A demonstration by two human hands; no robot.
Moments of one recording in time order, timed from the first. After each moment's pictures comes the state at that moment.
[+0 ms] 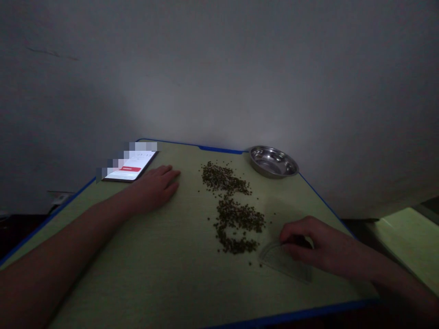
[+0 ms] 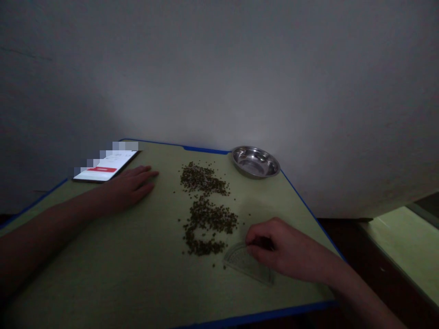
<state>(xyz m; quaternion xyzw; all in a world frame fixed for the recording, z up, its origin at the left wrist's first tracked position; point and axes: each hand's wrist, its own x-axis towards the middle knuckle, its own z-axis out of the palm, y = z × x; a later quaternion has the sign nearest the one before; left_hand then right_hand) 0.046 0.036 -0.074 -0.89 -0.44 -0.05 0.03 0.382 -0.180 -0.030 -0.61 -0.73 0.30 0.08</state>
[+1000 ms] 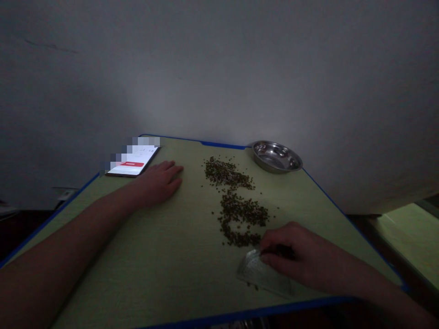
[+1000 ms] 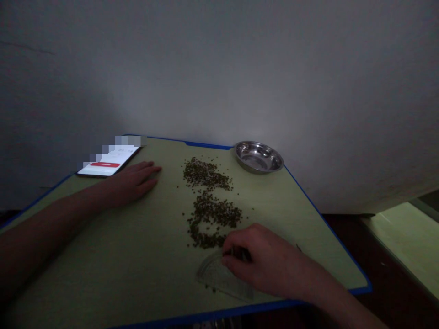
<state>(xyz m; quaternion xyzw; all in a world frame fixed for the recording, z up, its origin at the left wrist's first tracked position) 0.047 0.035 -0.073 -0.90 -0.44 -0.05 0.03 0.330 -0.186 -0.035 -0.60 -0.74 0.30 0.08</state>
